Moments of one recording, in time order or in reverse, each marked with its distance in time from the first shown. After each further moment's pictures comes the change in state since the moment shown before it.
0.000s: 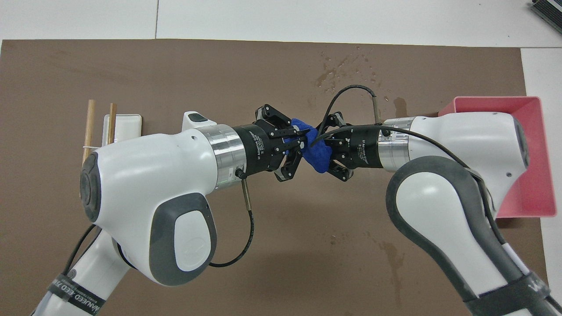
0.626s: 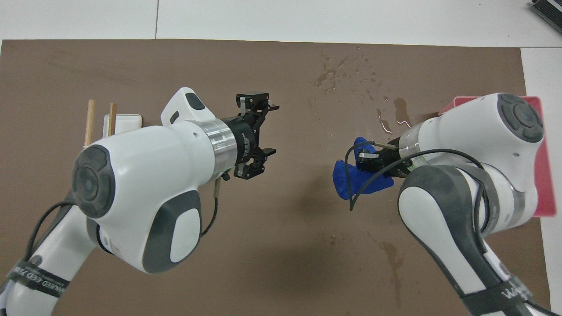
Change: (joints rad) left arm 0.073 -0.001 0.016 -0.001 0.411 -0.088 0.314; right arm -0.091 -0.006 -0.002 0.004 -0.602 -0.235 -0.698
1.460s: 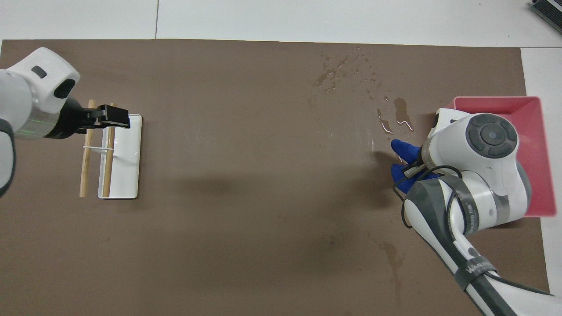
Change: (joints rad) left arm 0.444 -0.013 0.025 0.143 0.322 -0.613 1.521; right arm -0.122 0.055 -0.001 -0.172 -0.434 0.248 -0.557
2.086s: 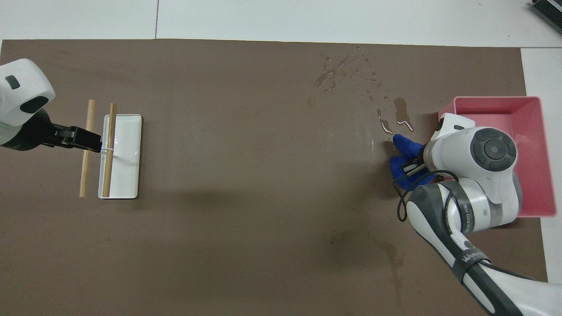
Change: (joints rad) left arm -0.096 -0.008 0.116 0.057 0.037 -0.181 0.159; right arm -0.034 0.049 0.005 -0.073 0.003 0.242 0.064
